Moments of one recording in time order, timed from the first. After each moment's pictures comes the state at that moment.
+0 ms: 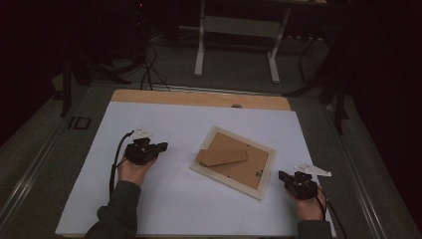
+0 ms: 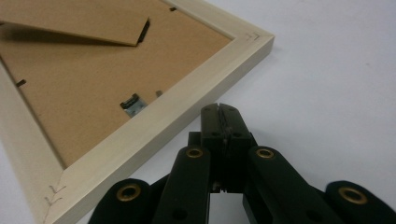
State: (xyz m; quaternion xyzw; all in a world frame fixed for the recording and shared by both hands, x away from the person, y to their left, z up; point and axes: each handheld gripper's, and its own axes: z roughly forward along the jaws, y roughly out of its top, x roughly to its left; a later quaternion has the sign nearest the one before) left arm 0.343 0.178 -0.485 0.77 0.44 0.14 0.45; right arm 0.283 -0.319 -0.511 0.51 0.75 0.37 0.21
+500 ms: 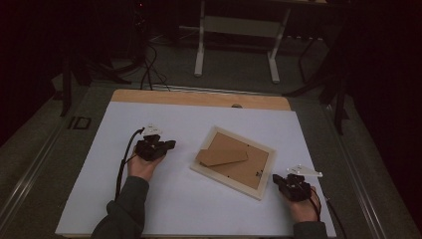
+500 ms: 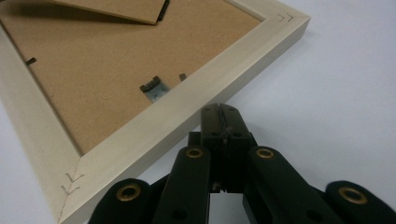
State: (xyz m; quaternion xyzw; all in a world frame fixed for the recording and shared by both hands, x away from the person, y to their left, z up) left arm 0.359 0.157 -0.492 0.78 0.43 0.13 0.44; right arm 0.282 -0.305 -0.519 0.50 0.77 0.35 0.19
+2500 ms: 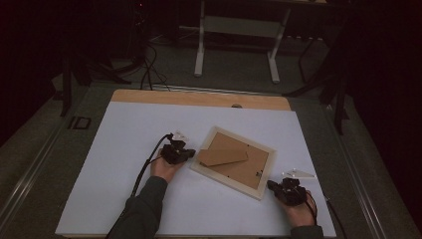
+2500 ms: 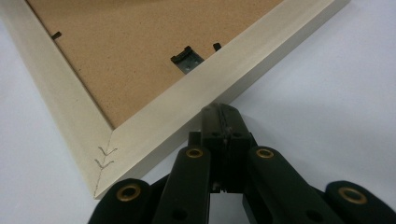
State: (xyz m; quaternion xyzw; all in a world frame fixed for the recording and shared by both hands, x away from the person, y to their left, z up) left arm 0.385 0.096 -0.538 0.82 0.40 0.08 0.40; right arm 0.274 -0.296 -0.529 0.50 0.78 0.35 0.15
